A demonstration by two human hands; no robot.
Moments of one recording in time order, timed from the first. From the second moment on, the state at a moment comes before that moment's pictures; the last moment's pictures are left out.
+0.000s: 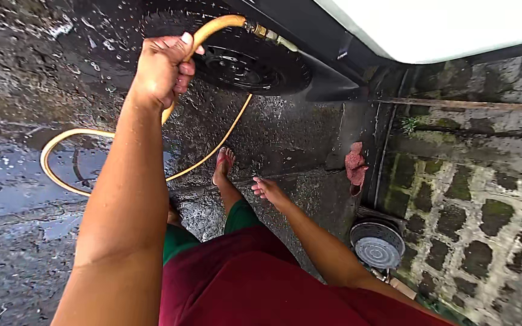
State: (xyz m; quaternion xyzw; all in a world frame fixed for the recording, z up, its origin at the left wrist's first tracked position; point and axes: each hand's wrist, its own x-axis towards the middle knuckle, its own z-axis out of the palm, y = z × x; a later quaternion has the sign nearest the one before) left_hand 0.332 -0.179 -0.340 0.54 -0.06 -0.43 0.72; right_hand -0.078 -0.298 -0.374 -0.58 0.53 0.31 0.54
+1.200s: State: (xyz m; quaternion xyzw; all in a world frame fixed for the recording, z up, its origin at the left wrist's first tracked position) left_hand 0.303 -0.287 -0.337 0.24 0.14 -0.43 0.86; right_hand 0.028 -0.557 -0.344 -0.46 0.37 -0.14 0.79
